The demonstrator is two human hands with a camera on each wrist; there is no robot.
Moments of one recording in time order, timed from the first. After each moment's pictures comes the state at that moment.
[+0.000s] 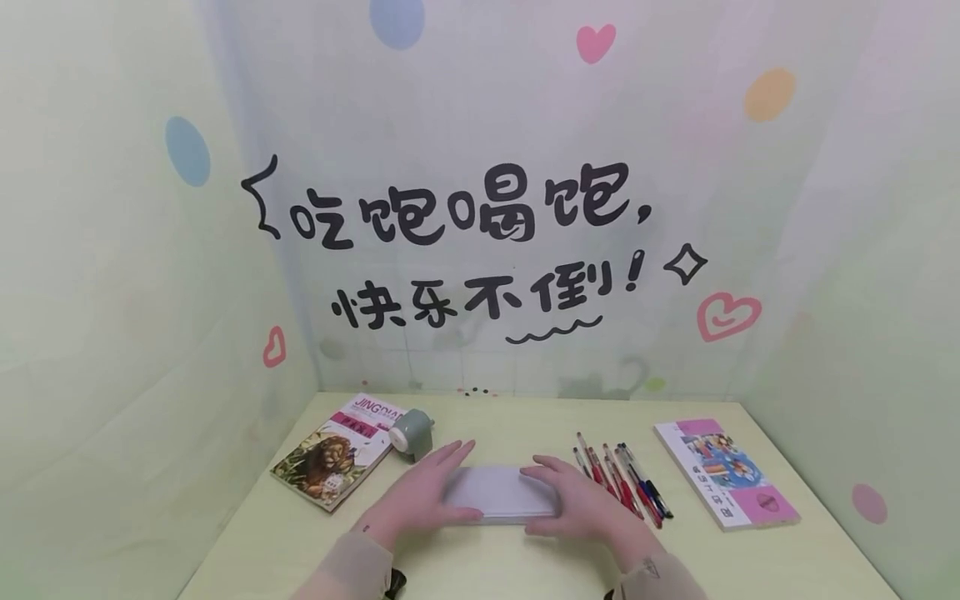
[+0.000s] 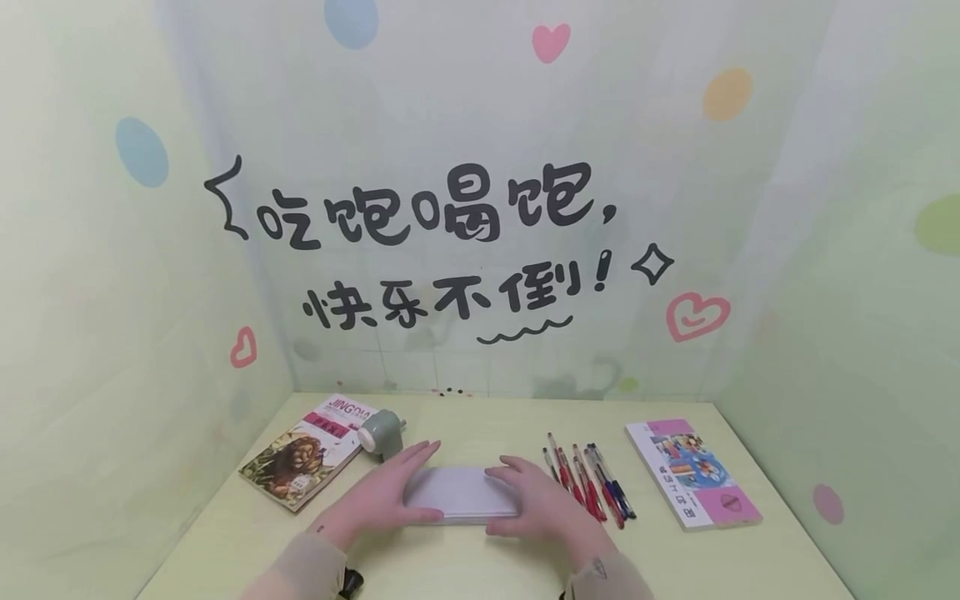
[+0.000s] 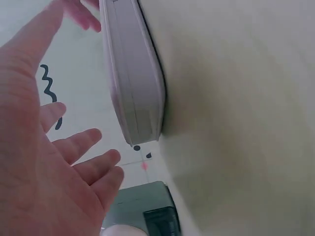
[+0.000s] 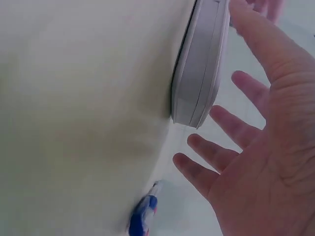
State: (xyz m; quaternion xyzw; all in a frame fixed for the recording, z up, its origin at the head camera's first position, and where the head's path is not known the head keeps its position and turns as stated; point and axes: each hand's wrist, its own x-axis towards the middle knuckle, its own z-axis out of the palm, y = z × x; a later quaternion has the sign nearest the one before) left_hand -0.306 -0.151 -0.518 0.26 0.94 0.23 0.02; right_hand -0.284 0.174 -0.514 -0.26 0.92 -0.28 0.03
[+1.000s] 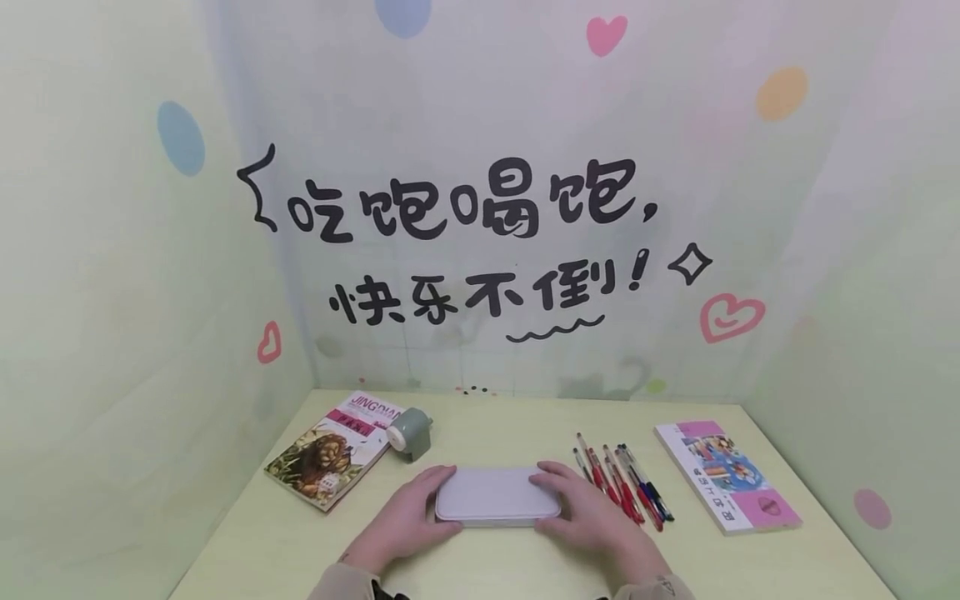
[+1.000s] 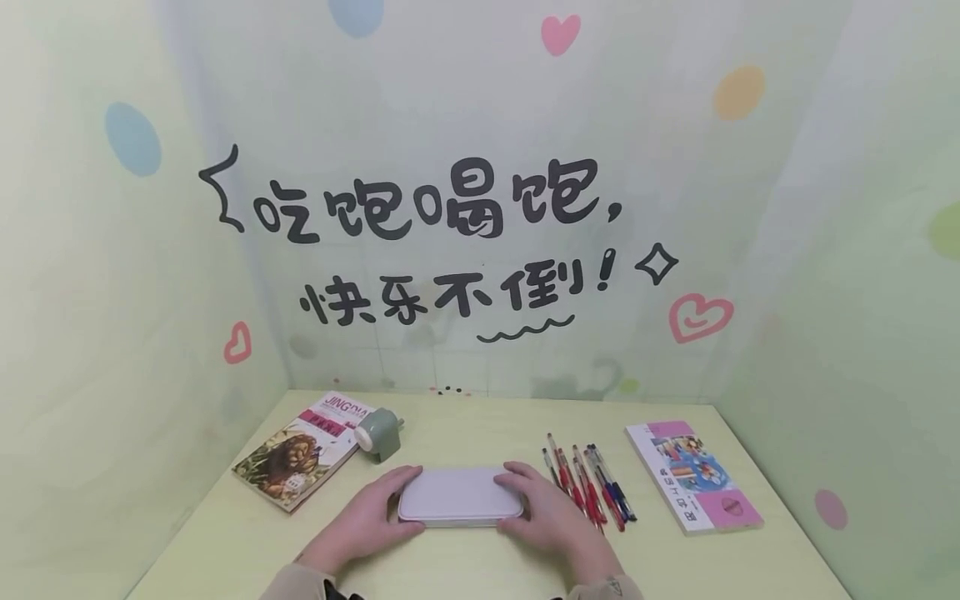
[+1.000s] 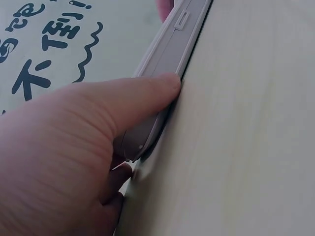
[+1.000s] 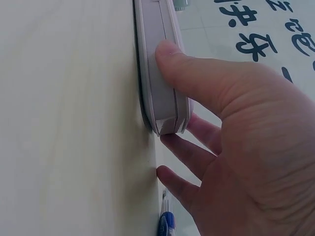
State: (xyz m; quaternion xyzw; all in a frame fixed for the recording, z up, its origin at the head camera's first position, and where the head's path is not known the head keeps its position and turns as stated) left_hand -0.294 -0.170 -0.565 0.21 0.92 0.32 0.00; right_hand -0.279 0.180 -0.537 -0.22 0.92 -0.32 0.01
